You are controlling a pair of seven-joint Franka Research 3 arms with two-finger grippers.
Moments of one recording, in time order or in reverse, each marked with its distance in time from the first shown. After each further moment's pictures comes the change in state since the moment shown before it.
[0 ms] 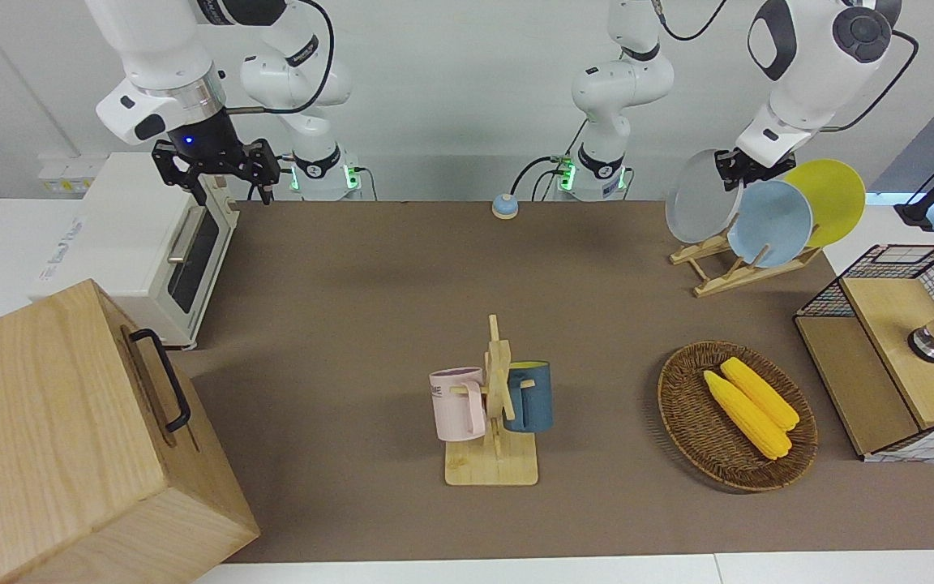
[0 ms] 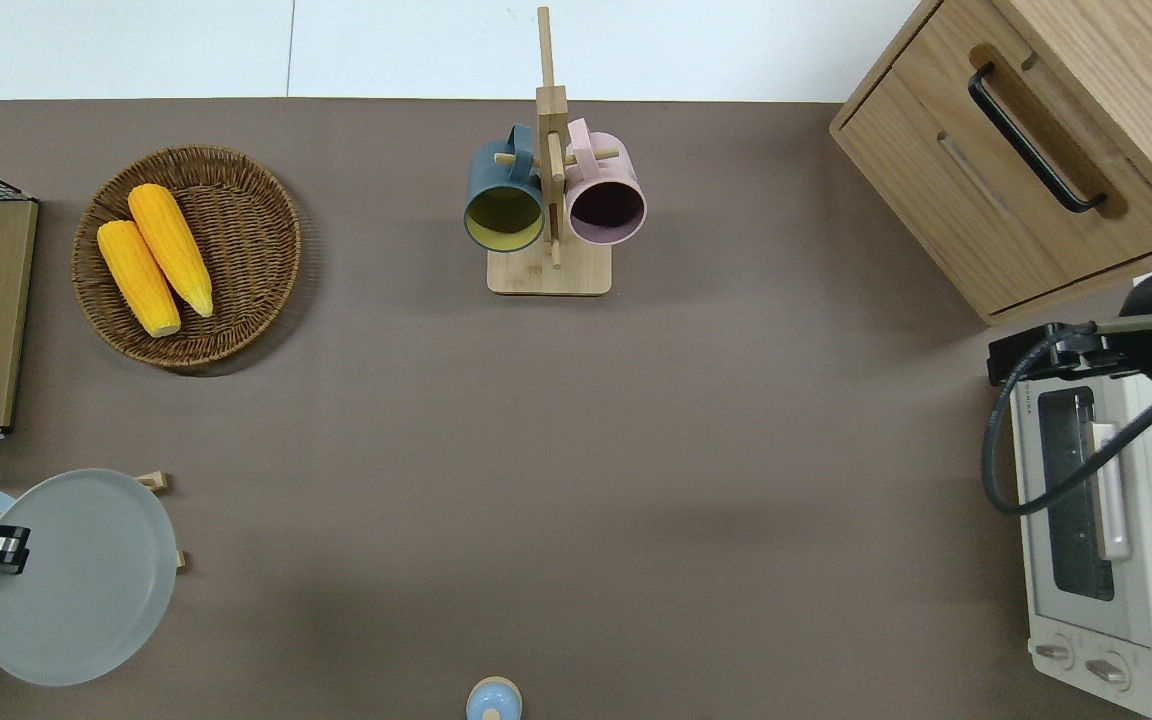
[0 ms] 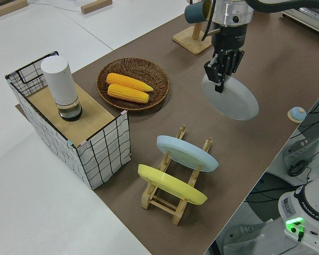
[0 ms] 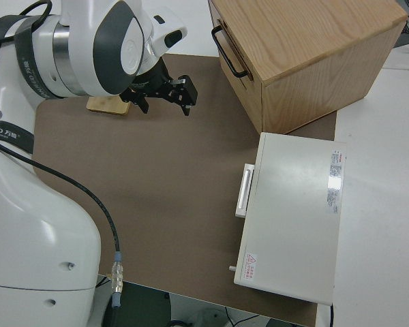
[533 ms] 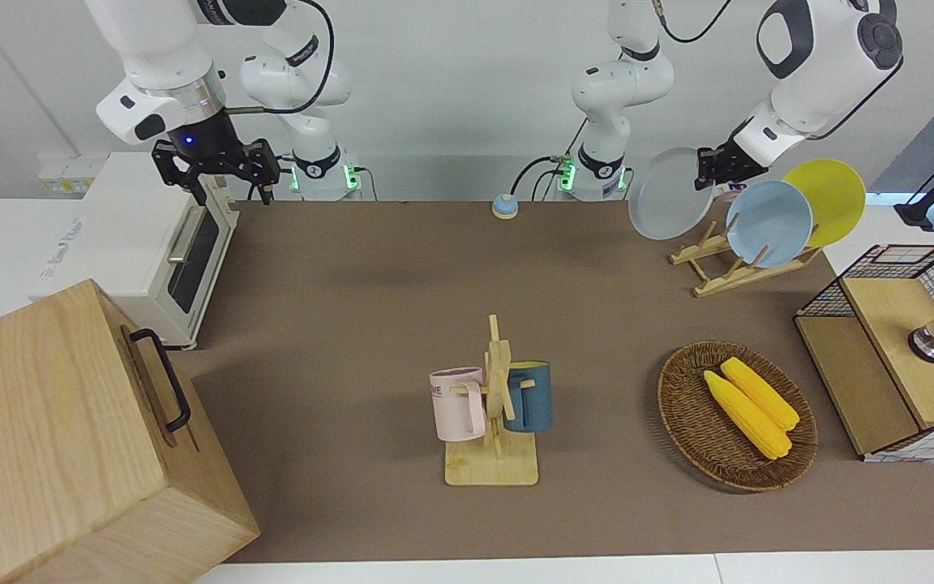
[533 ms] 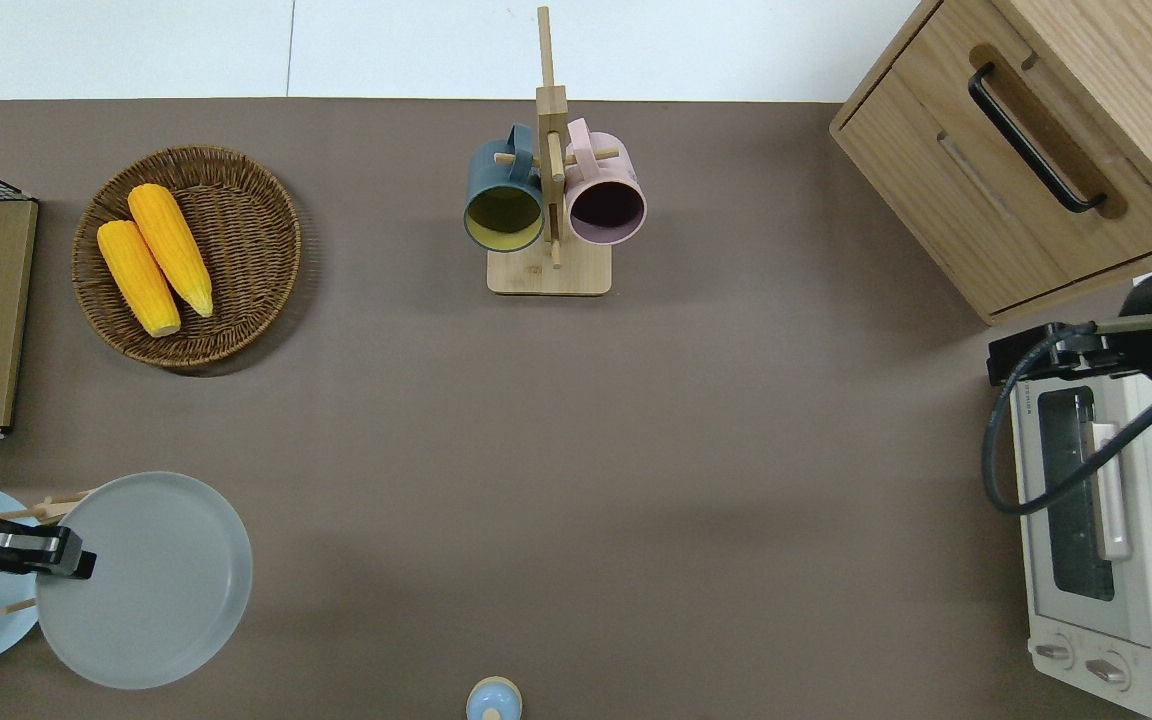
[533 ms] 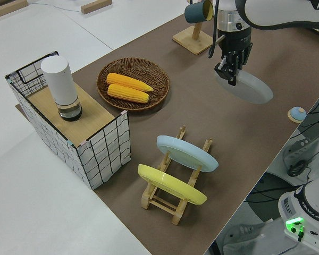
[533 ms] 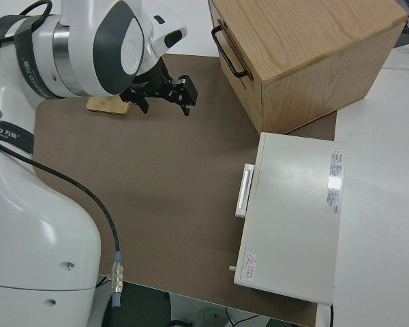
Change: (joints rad) left arm 0.012 0.005 0.013 -0.015 -0.215 -0.042 -0.021; right arm 0.000 0.000 0.000 0.000 0.000 0.000 0.000
